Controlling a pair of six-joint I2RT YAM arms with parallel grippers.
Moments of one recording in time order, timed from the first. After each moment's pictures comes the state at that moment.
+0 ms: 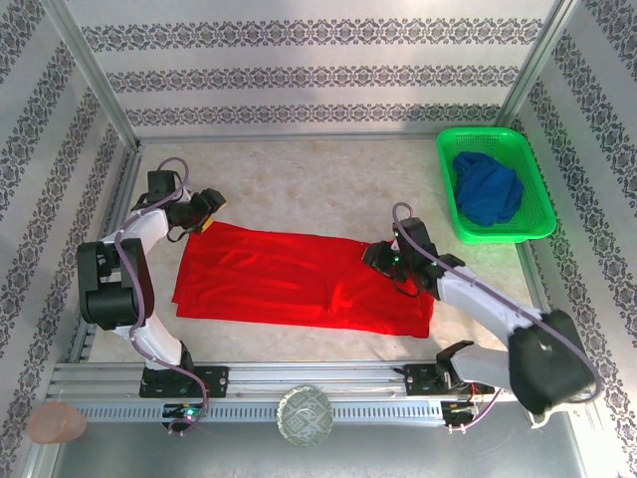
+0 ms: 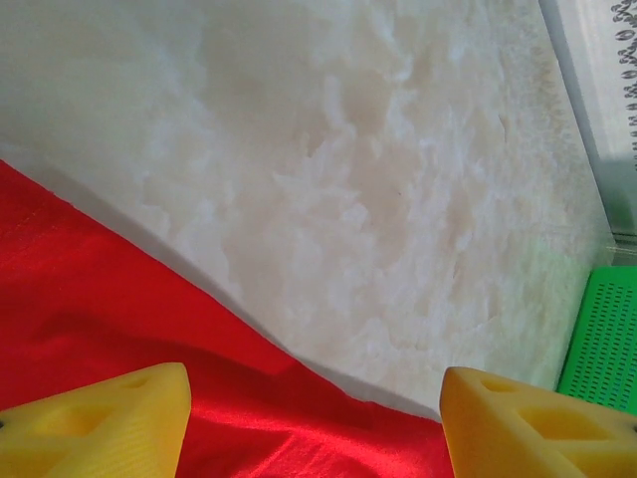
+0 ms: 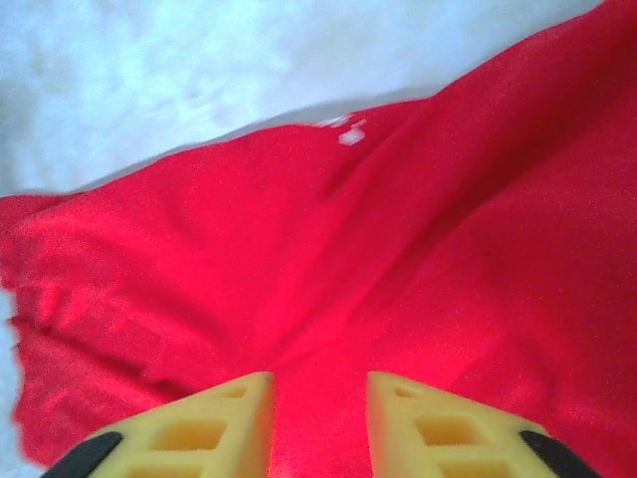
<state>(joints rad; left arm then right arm) 0.17 1.69 1.04 -0.29 0.55 -0.68 0.38 1.27 0.61 -0.23 -0.25 0.85</state>
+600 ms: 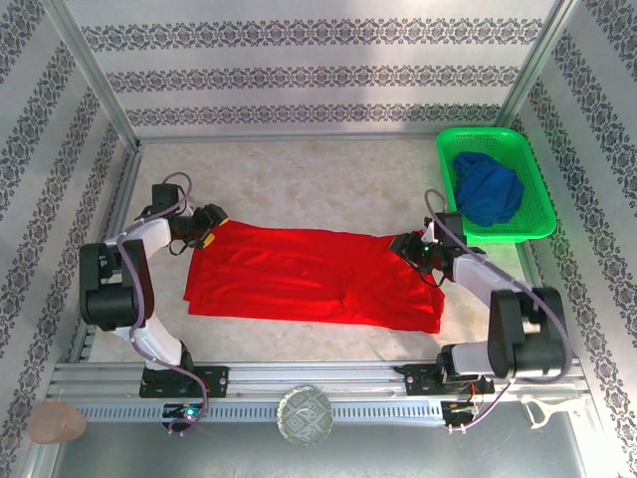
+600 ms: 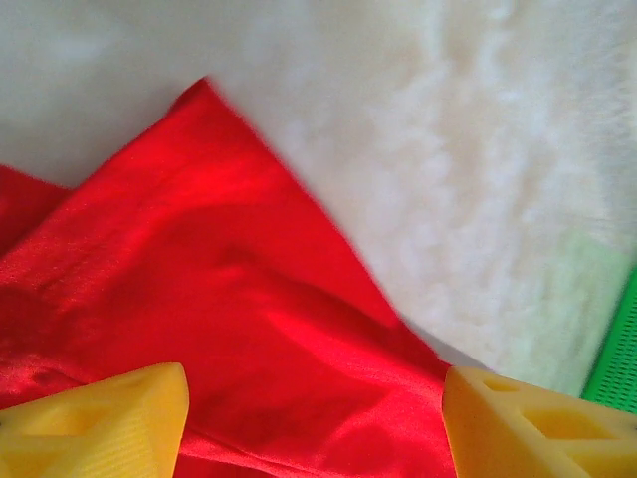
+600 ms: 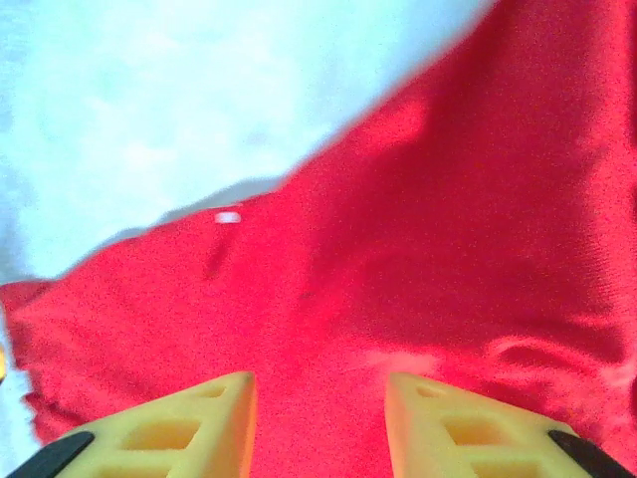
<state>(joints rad) 0.17 1.64 0.94 -0.28 0.54 -0.69 0.04 1.31 0.60 -0.18 -0.47 0.71</state>
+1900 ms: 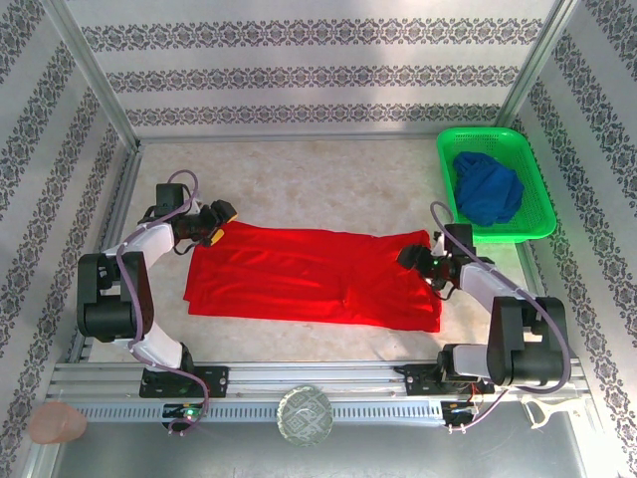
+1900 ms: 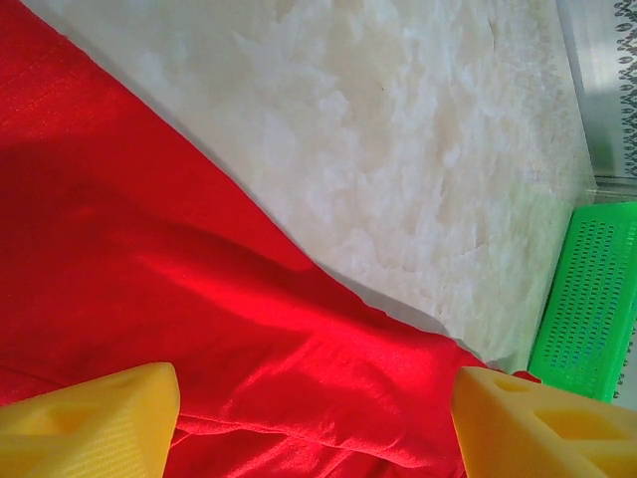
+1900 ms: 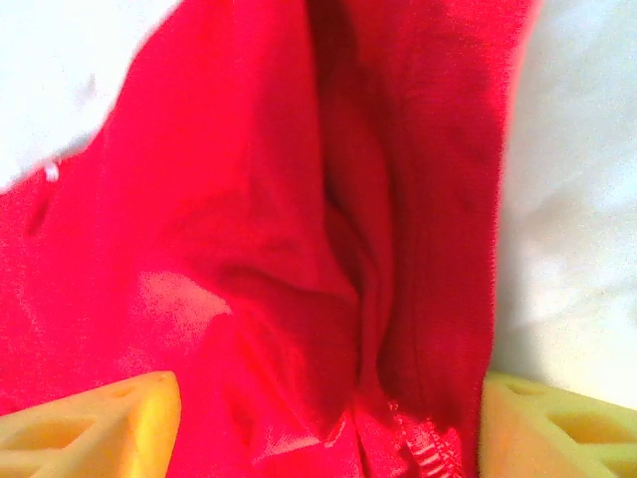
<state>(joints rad) 0.12 1.60 0.90 -0.23 0.61 -0.71 -0.03 1.32 0.51 -0.27 -0.40 0.55</state>
